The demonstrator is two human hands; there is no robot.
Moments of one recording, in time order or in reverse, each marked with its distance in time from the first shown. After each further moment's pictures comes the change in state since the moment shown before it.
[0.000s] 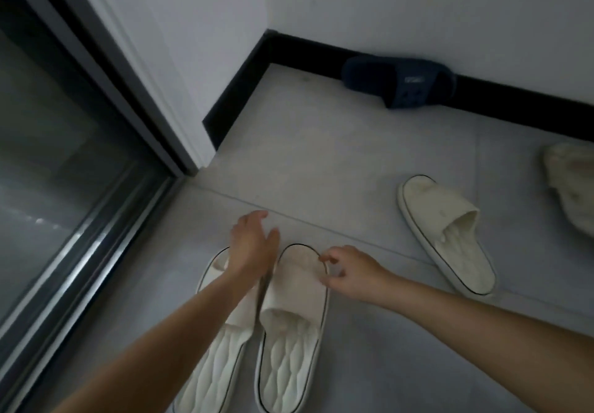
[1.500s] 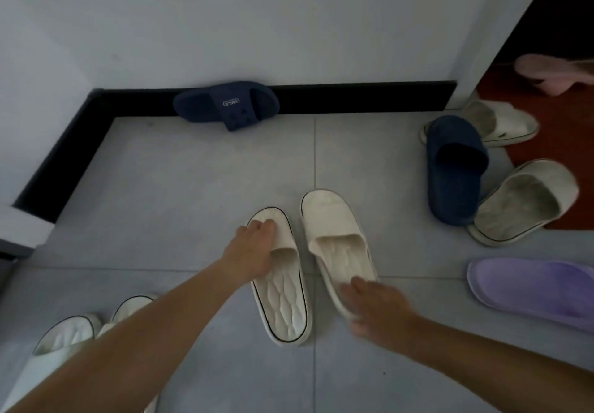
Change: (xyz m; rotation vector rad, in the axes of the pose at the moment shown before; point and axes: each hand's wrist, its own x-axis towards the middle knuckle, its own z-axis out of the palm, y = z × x) left_hand -0.042 0.230 0.178 0.769 -0.401 0.465; right_hand -0.167 0.254 -0.071 -0.490 0.302 -0.056
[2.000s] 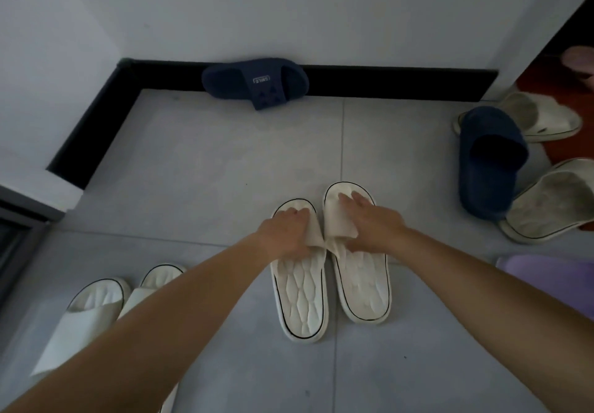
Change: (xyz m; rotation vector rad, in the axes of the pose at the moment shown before) left_hand 0.012 -0.004 0.014 0.003 -0.116 0.106; right_hand 0.107 0.012 -0.045 0.086 -0.222 0.263
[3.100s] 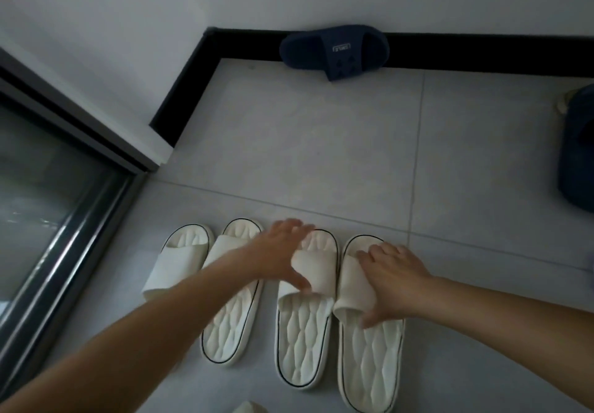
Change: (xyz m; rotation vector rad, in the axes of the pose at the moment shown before) left_hand -0.132 -0.099 0.040 -0.048 -0.071 -0.015; right_hand -0.081 -0.110 0.064 -0.242 -0.057 -0.349
